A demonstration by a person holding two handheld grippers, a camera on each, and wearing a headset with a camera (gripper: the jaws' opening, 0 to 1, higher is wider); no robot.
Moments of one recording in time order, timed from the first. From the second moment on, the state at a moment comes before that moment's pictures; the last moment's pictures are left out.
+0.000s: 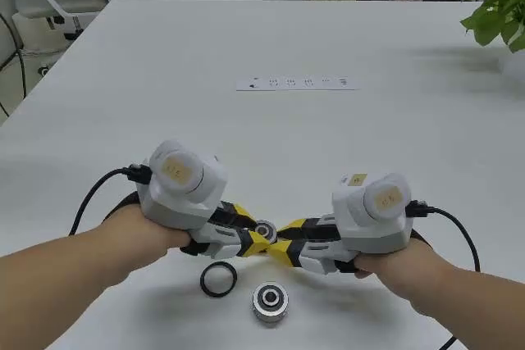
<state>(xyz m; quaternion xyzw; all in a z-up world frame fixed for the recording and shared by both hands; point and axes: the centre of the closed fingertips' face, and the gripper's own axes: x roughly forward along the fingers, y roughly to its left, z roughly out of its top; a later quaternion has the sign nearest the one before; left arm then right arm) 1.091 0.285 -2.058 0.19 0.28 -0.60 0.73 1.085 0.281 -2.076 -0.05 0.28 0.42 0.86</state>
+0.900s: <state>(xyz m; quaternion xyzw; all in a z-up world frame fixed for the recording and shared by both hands) 1.095 0.283 -2.059 0.23 0.25 -0.58 0.74 1.085 0.281 -2.077 -0.06 0.28 0.42 0.86</state>
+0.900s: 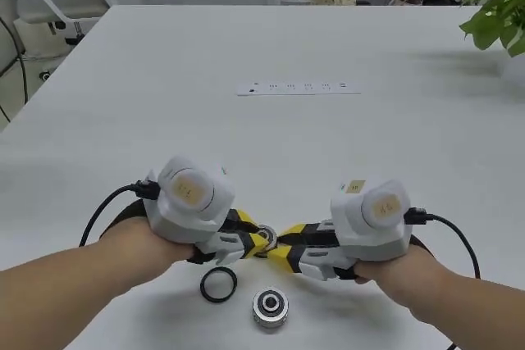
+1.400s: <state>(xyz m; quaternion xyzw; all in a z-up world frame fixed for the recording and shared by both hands) 1.097 0.283 -2.059 0.22 0.26 -0.57 0.75 1.084 0.280 -2.078 -0.05 0.28 0.41 0.86</state>
